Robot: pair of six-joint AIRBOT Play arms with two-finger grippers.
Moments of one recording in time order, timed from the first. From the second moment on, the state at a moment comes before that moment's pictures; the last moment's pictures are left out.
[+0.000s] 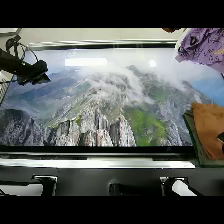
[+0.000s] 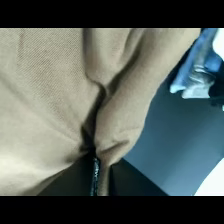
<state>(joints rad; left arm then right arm) 0.01 -1.57 1.95 1.28 -1.58 -1.87 -0.67 -1.22 1.05 -1.95 1.61 2.06</state>
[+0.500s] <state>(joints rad) 0.01 -1.57 1.95 1.28 -1.58 -1.85 -0.67 -1.21 1.11 -1.96 1.52 2.04</state>
